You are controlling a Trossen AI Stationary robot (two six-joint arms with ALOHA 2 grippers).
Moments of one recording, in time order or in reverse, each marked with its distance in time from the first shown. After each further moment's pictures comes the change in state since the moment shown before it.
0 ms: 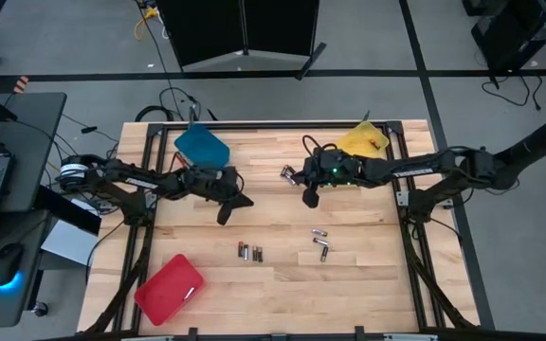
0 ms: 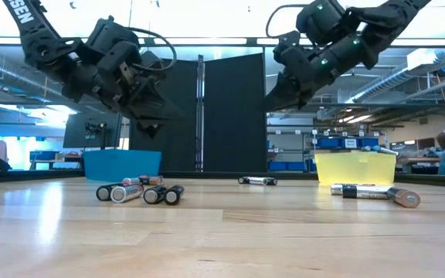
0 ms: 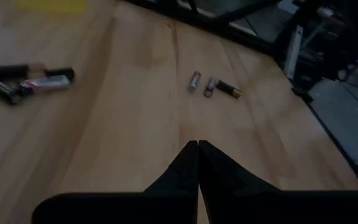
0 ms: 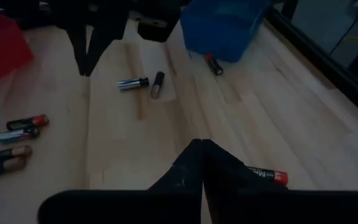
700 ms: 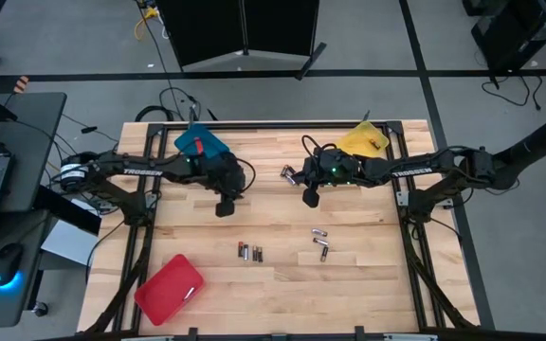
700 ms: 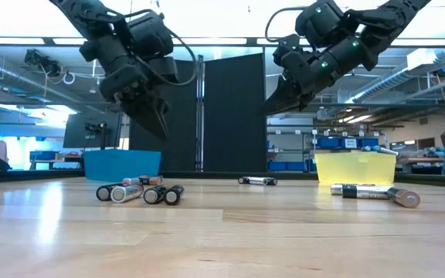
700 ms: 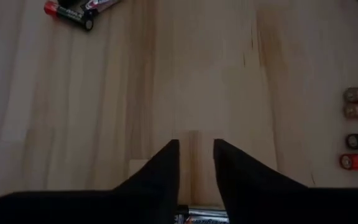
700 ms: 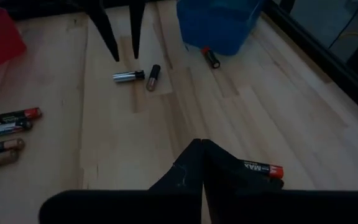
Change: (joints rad) left arm 0.017 0.001 0.378 -0.936 -0.261 0.443; right arm -0.008 0.002 0.000 -0.022 0.000 -0.012
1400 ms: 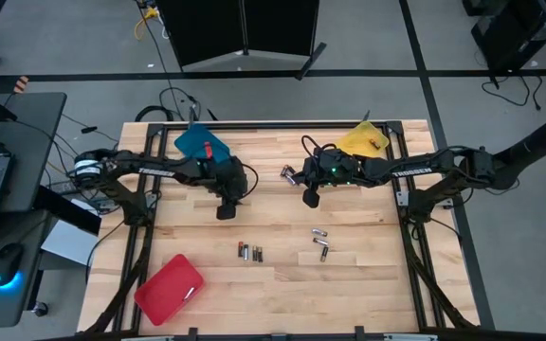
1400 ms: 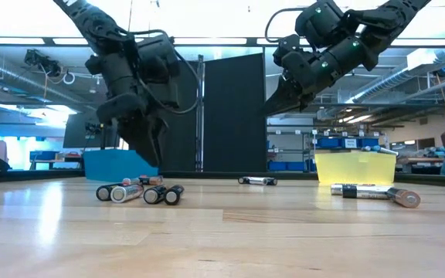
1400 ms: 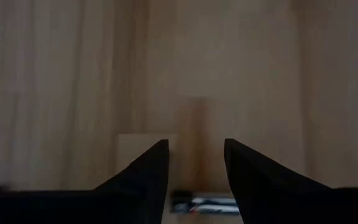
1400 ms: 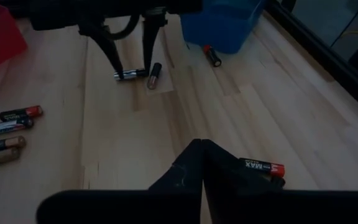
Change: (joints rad) left arm 0.000 0.125 -0.001 -0.016 -0.039 0.019; right arm 0.000 0.000 0.000 -0.006 -0.004 0.000
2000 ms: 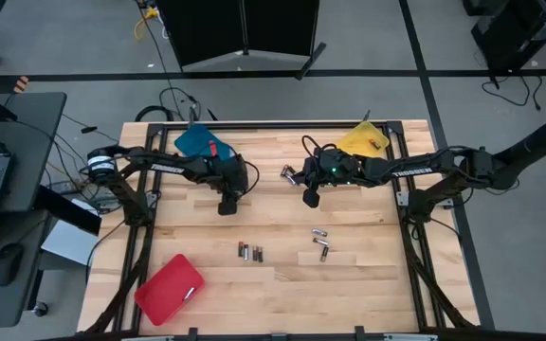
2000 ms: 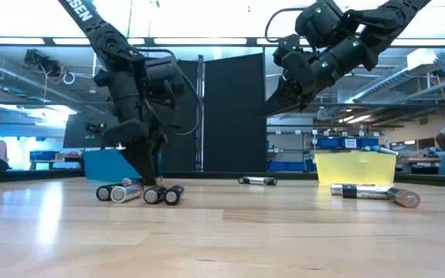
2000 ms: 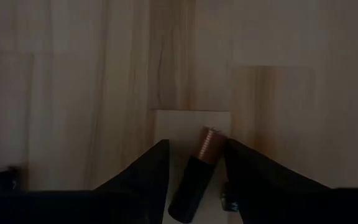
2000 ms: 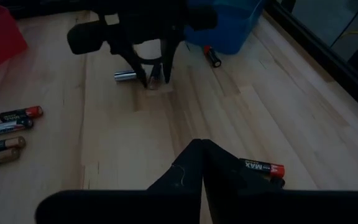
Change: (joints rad) left arm 0.060 0.115 0.017 0.005 -0.054 0.043; right arm 0.000 0.000 0.000 0.001 0.000 0.000
